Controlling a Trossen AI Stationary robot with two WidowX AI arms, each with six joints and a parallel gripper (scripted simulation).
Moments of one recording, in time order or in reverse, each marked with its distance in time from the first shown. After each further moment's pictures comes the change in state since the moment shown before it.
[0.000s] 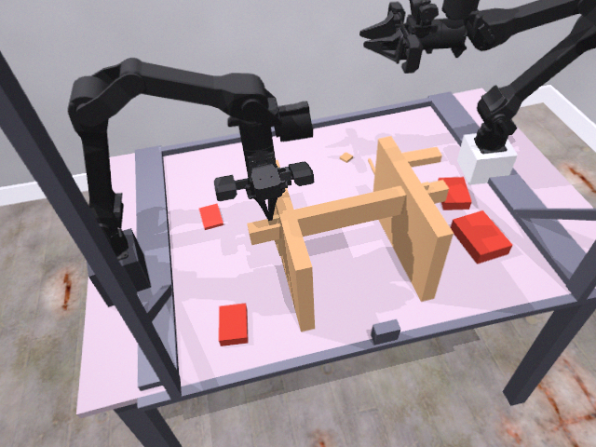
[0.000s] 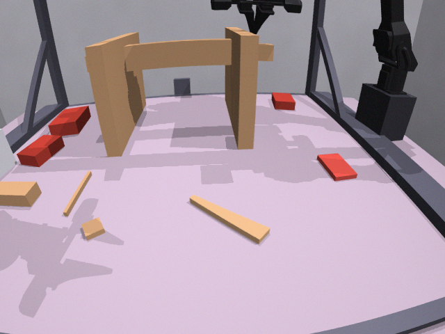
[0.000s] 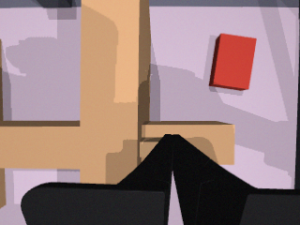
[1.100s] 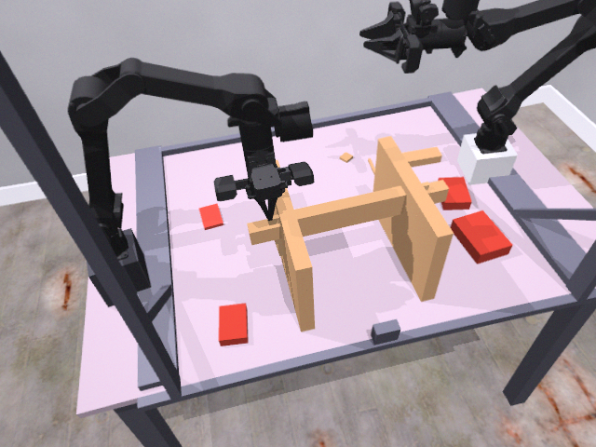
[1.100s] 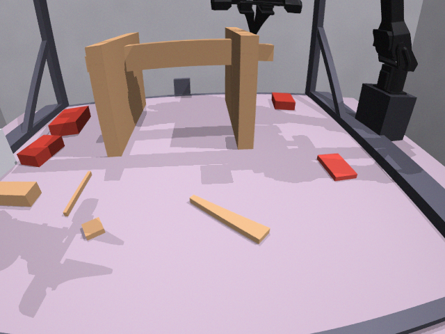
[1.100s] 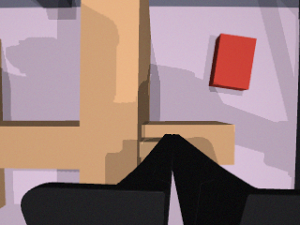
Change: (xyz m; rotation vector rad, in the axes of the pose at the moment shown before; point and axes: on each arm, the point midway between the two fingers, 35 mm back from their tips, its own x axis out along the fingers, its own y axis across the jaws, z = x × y) left arm 0.000 0.000 0.000 -0.001 -0.001 0.000; right arm 0.000 0.000 0.000 0.000 0.000 0.000
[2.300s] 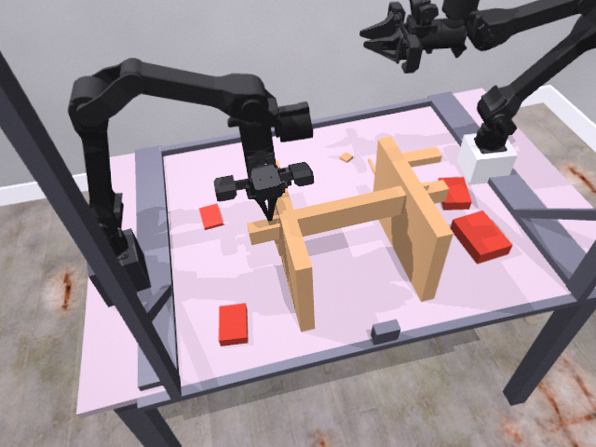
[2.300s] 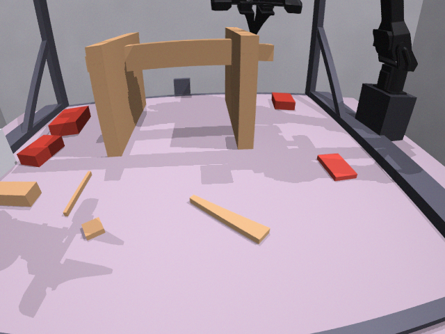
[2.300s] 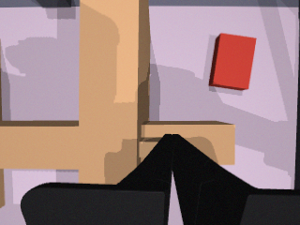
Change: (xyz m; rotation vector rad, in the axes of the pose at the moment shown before) left arm 0.001 0.000 0.000 0.000 0.001 -0.002; right arm 0.000 0.000 0.000 0.000 0.000 0.000
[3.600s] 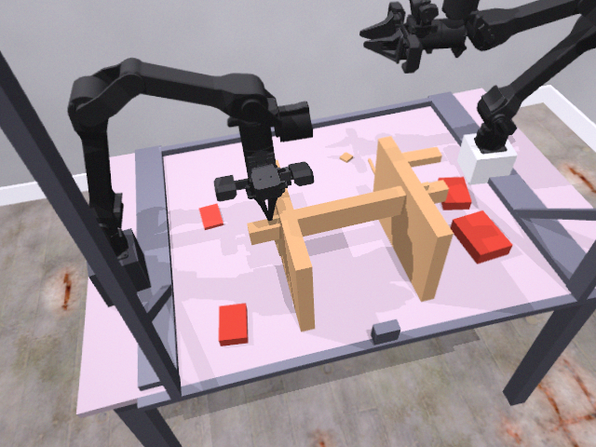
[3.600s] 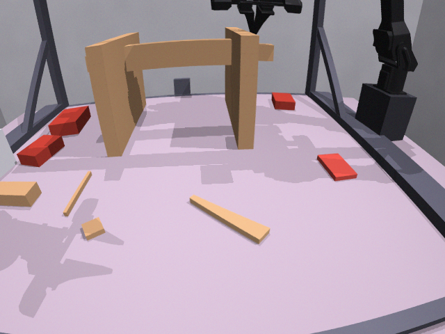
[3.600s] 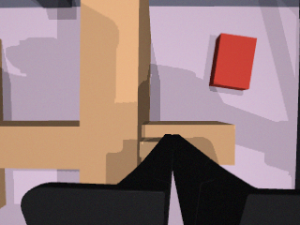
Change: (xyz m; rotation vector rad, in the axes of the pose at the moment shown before) left arm -0.001 0.000 0.000 0.001 0.000 0.003; right arm 0.000 0.000 0.000 0.000 0.000 0.000
